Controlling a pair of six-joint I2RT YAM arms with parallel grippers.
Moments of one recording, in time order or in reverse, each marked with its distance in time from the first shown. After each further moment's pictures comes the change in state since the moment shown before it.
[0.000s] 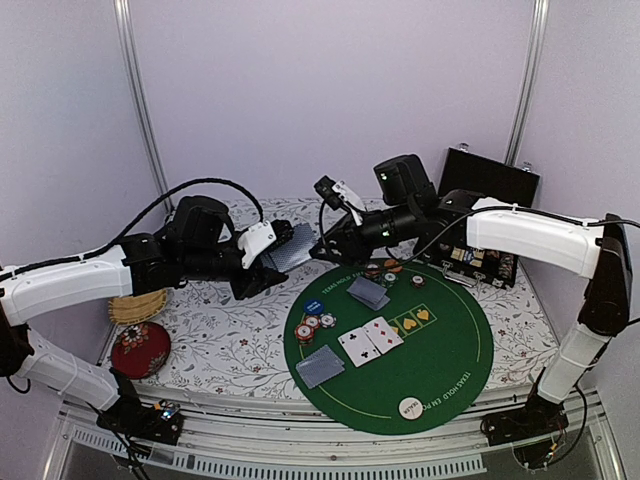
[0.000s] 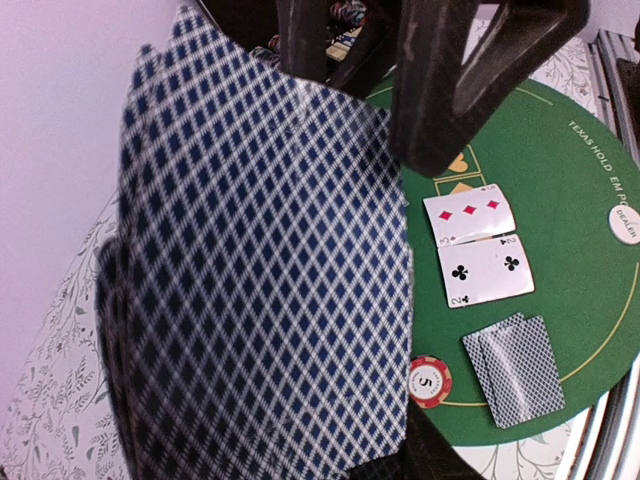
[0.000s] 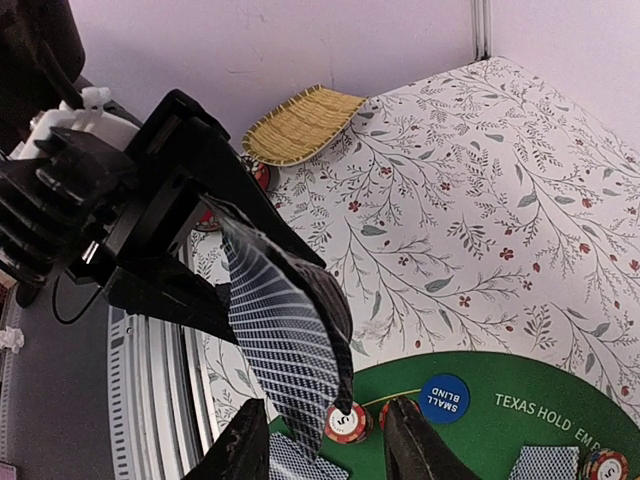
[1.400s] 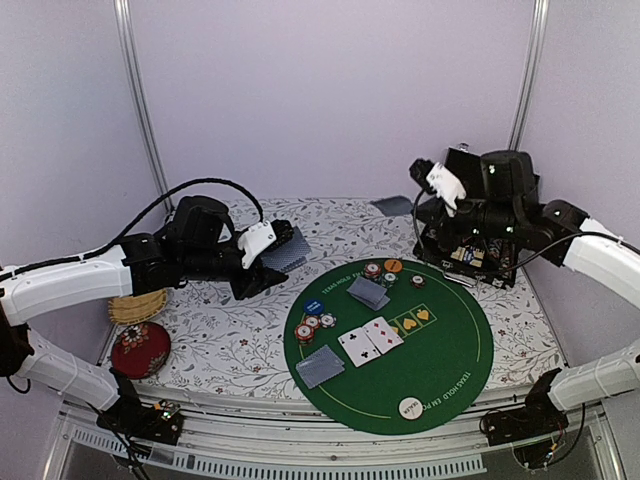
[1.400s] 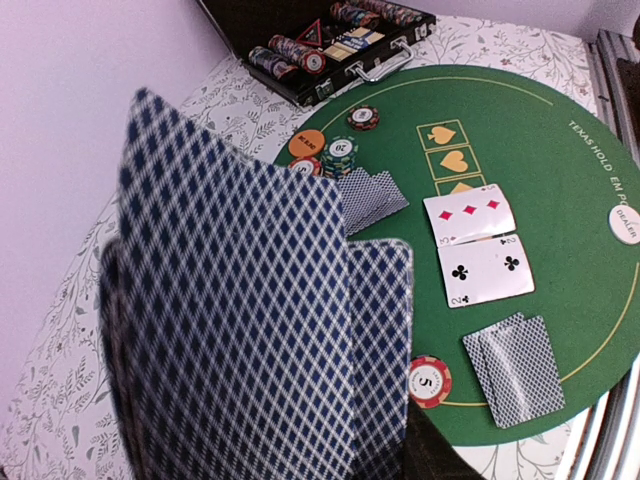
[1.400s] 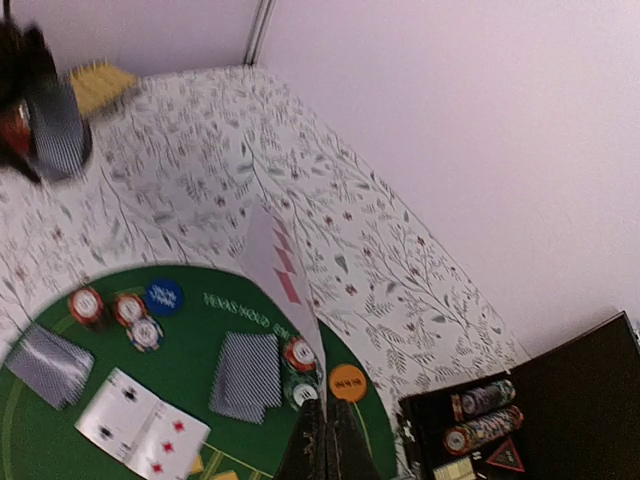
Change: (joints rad) left arm 0.000 0.000 0.000 0.000 0.000 0.000; right arm -0.170 -0.486 -0.268 -0.087 0.419 -0.383
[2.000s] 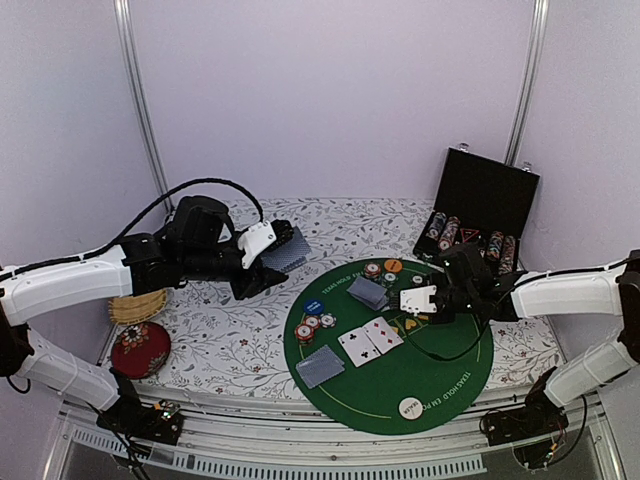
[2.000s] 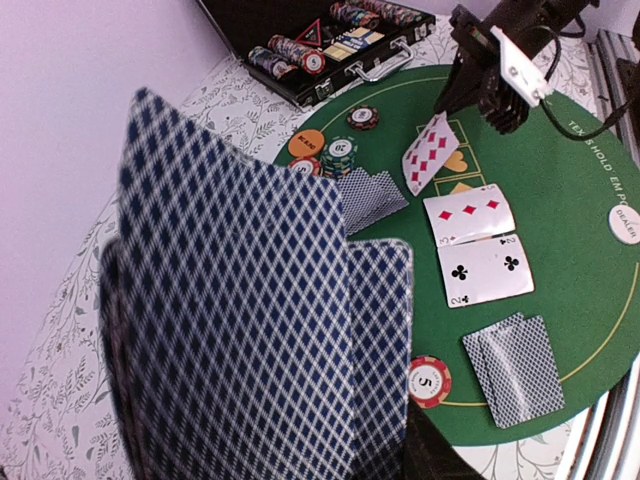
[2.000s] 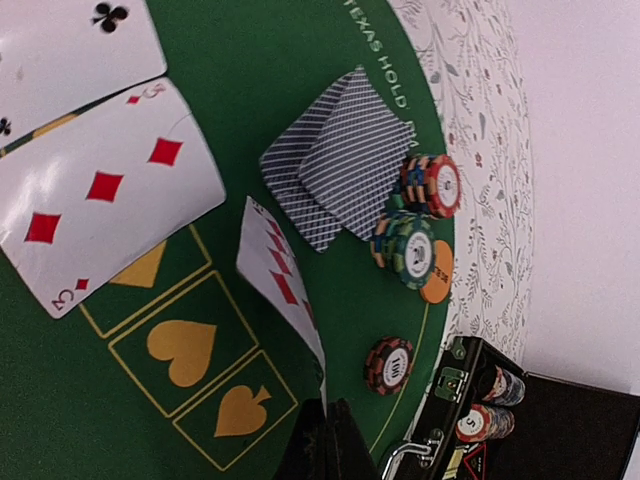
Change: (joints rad) left arm -0.005 0.000 0.000 0.000 0.000 0.000; right arm -0.002 0.182 -0.533 0.365 0.160 -0.700
